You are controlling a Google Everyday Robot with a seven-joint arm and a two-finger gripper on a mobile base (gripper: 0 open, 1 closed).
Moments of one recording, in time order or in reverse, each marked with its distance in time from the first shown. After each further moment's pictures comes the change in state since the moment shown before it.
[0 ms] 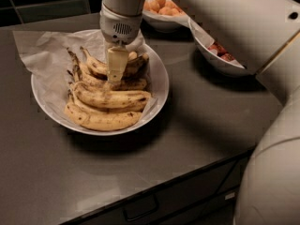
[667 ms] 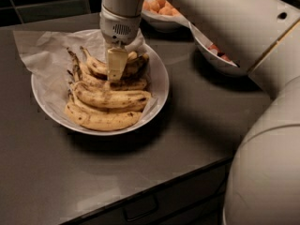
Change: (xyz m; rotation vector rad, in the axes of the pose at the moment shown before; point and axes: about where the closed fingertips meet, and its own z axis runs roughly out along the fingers) arm 0.001 -0.005 0.007 -0.021 0.006 0.004
